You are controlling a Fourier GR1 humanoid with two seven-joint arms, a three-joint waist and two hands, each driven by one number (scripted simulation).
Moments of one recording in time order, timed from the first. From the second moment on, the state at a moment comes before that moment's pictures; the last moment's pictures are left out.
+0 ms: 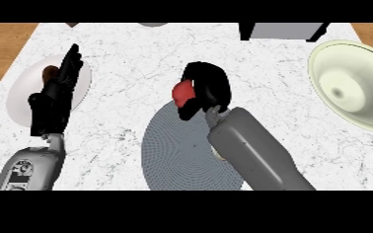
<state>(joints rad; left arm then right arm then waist) -0.23 0.26 -0.02 -1.59 -0.13 0.17 0.18 -0.72 0.00 0.48 -1.16 0.68 -0.18 0.74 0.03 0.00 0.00</state>
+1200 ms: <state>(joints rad) -0.21 0.26 0.02 -1.61 -0.13 0.15 0.17 -0.61 -0.21 0.18 -1.49 1.00 -0.44 0.97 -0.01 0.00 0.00</state>
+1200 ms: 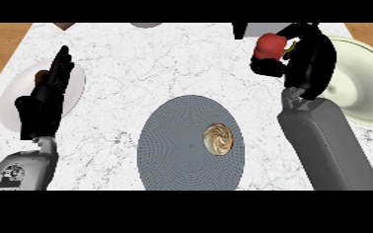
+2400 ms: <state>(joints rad) -0.26 0.23 0.02 -1.59 -0.16 0.14 0.18 -0.62 -0.55 -0.27 -0.70 0.74 -0.67 0.30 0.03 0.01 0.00</state>
